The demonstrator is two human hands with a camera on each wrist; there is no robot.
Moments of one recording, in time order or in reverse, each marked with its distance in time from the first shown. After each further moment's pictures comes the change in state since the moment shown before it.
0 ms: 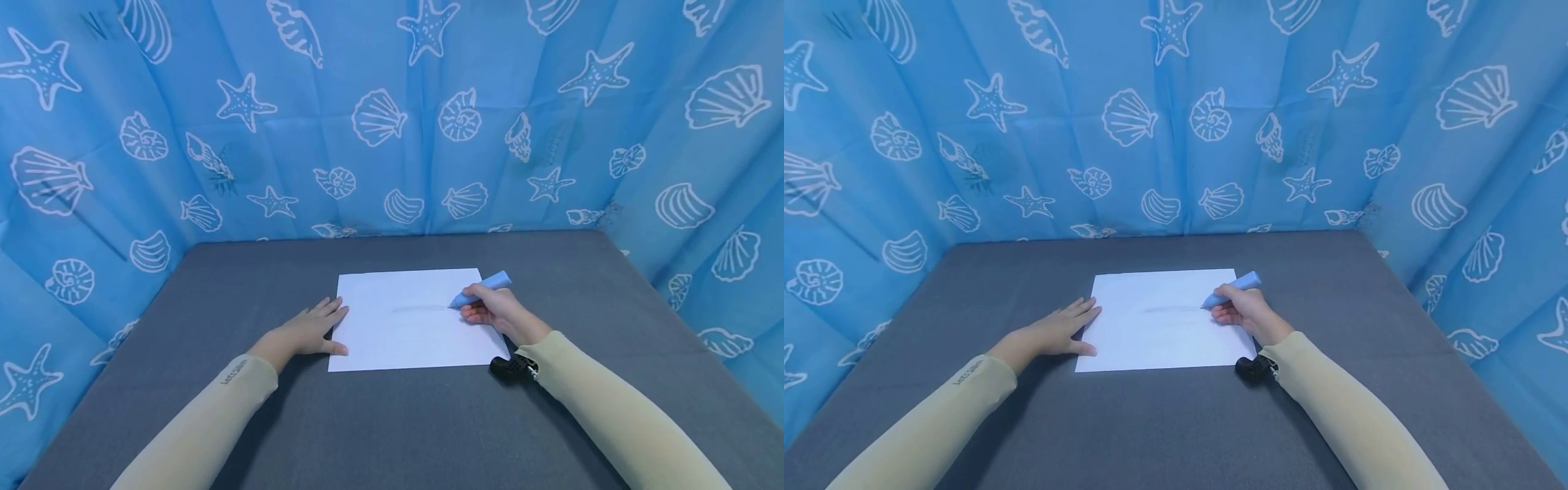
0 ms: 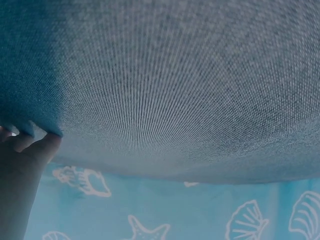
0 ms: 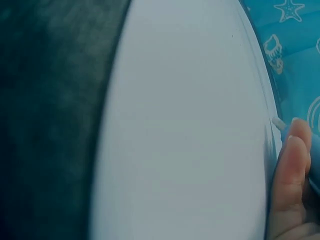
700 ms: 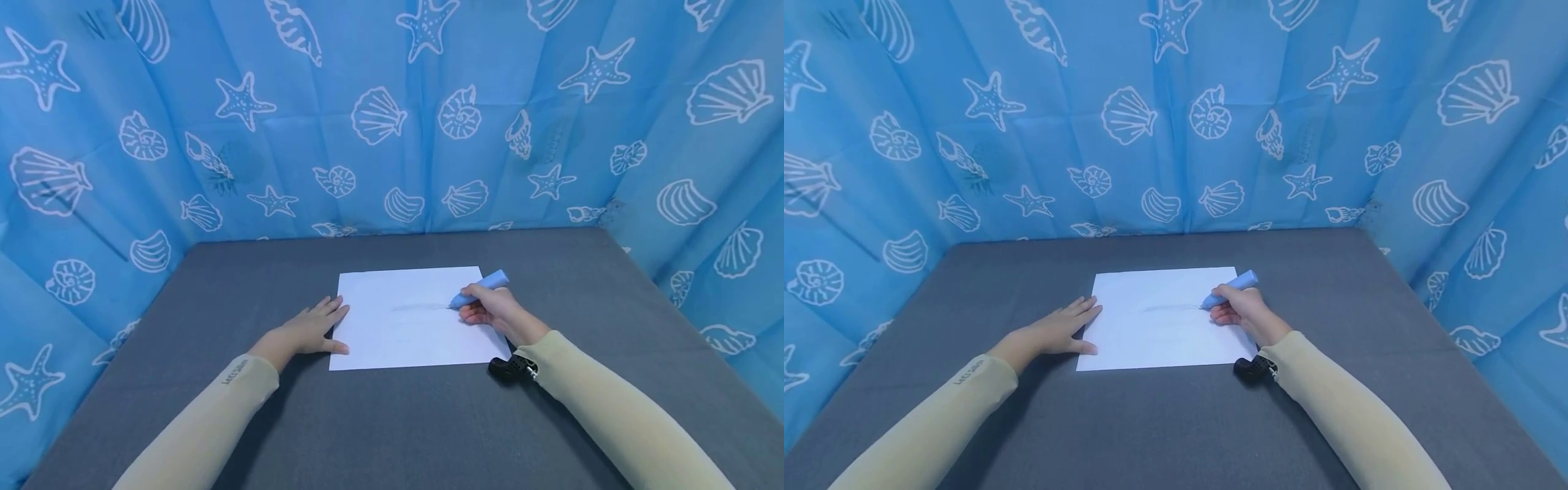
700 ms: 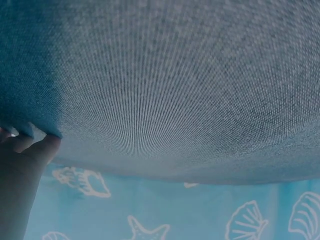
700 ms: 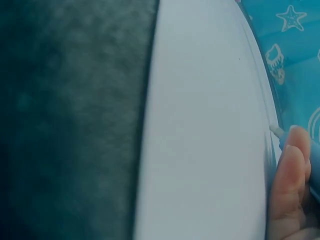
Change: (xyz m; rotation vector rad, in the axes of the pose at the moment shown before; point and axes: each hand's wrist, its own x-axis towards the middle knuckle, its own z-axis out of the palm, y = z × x) left_hand 0.000 0.000 0.001 -0.001 -0.003 0.014; right_hand 0.004 0.004 0.005 -0.078 0.076 -0.016
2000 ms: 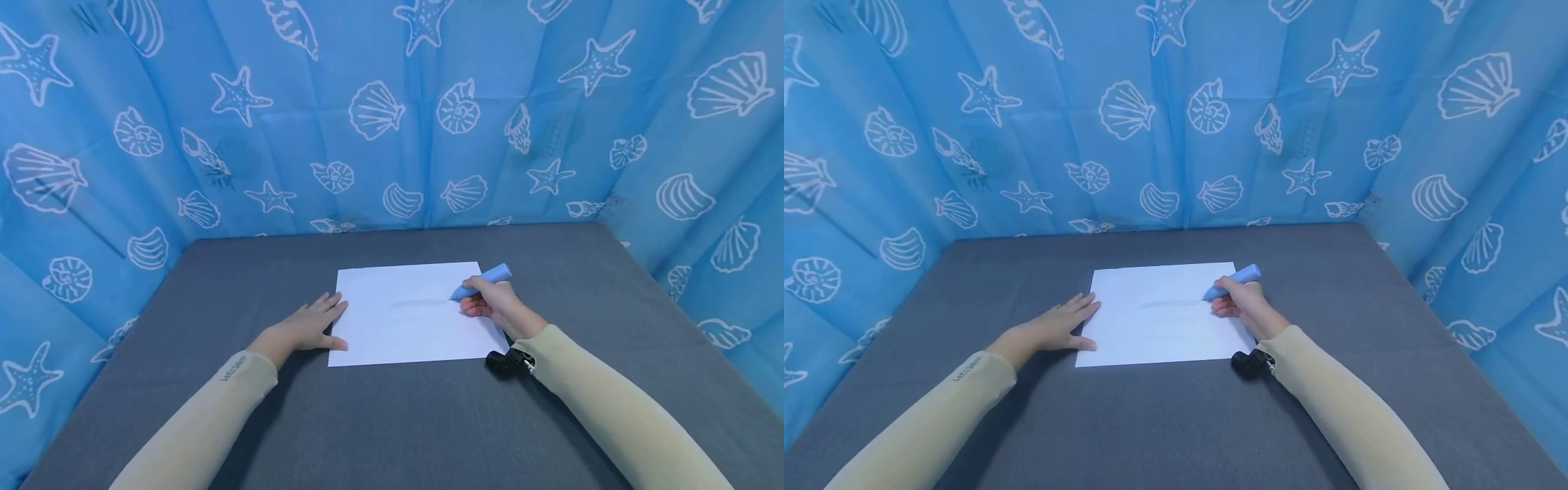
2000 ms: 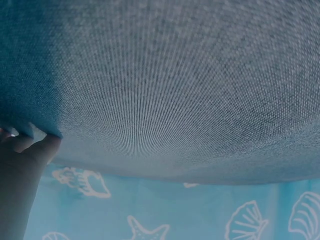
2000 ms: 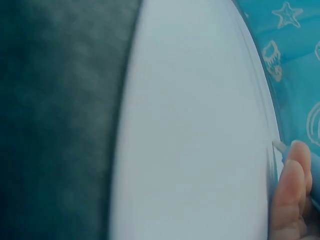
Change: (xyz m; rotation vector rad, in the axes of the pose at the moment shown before) left_hand 0.000 0.002 0.000 -0.014 -0.014 -0.010; right_hand -0.002 0.001 0.000 -0.006 0.034 -0.007
